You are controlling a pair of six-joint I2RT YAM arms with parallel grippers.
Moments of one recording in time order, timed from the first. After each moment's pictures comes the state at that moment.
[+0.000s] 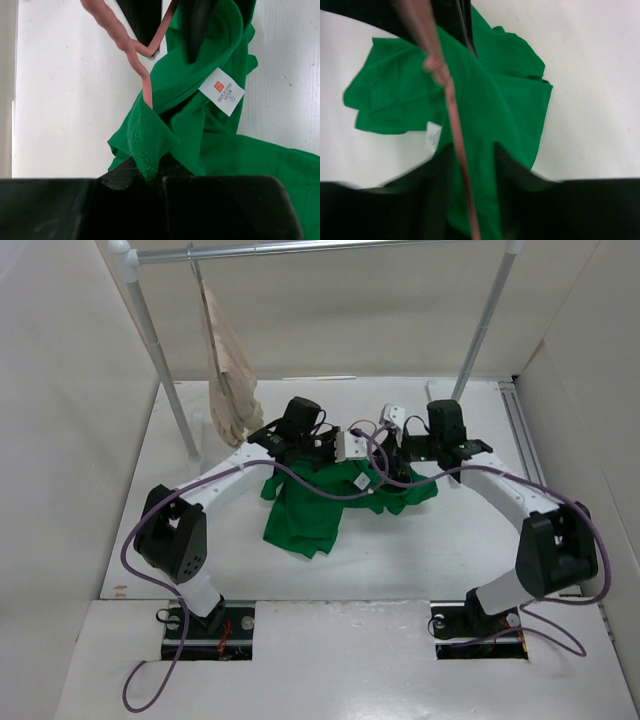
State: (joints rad) left arm -0.61 1.65 1.31 -0.37 0.53 0.87; right arm 0.29 1.47 1.06 -0.22 -0.89 -0.57
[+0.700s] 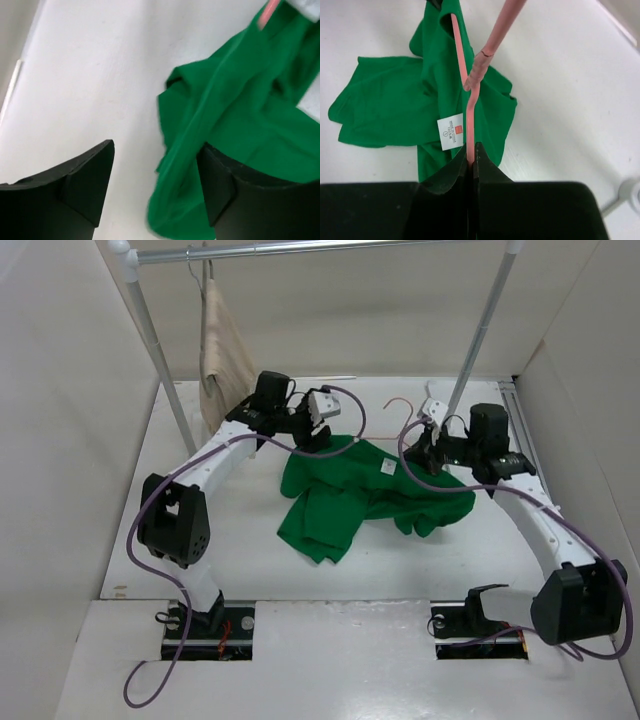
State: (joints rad) left arm -0.43 1.73 1.43 -0.37 0.70 0.69; right arm 0.15 1.23 0.99 -0.28 -0.82 -0.48
